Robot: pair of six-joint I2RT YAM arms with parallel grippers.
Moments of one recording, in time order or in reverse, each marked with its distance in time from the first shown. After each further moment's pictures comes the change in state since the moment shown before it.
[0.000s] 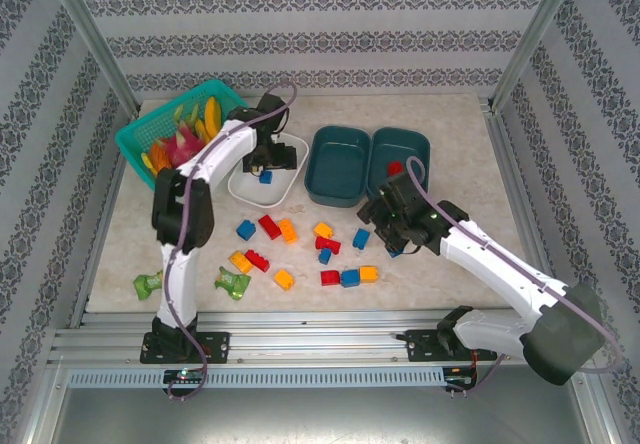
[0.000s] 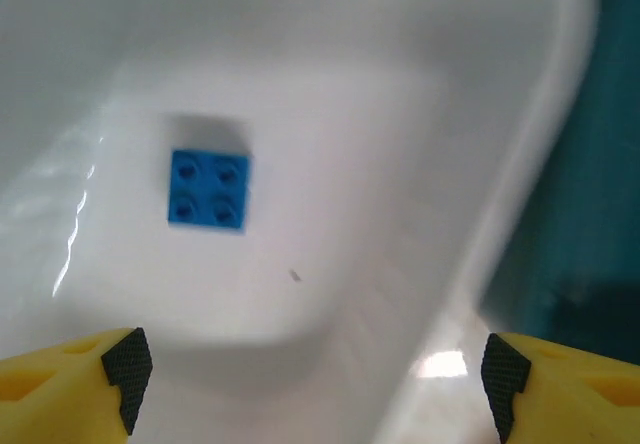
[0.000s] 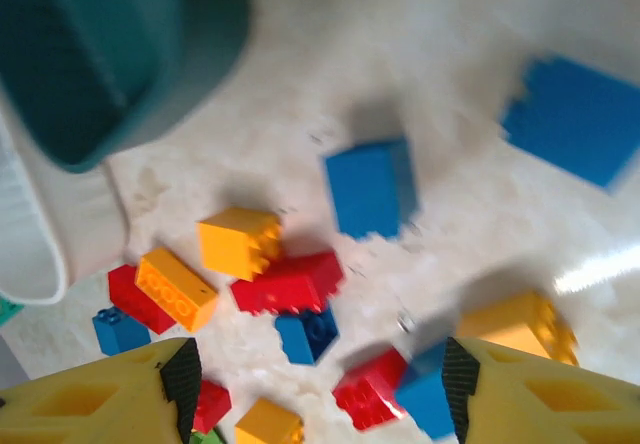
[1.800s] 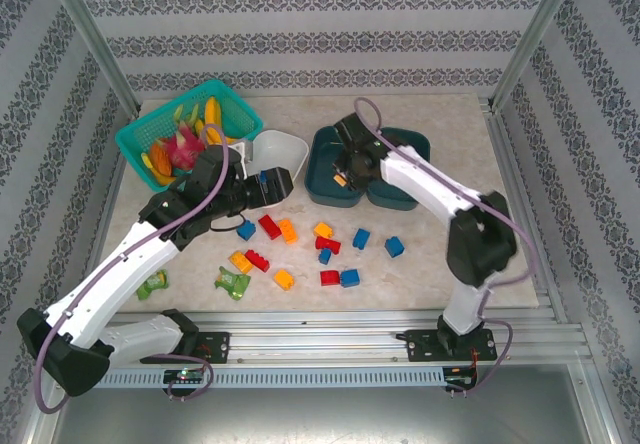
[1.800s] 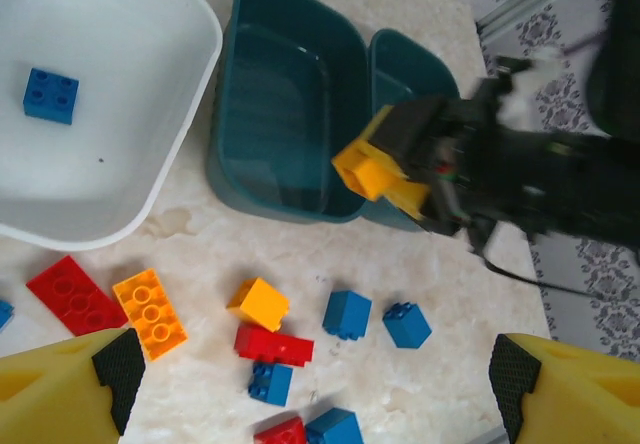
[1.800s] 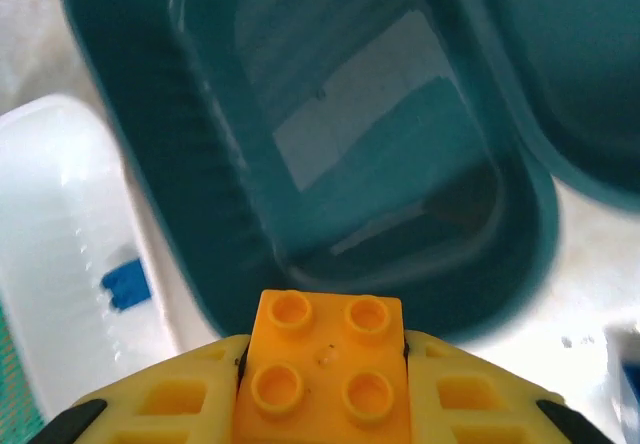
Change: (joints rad) left arm -0.183 -0.892 -0.661 0.357 0.059 -0.328; right arm -0.076 0.729 0.731 -0.023 0.088 -0.219
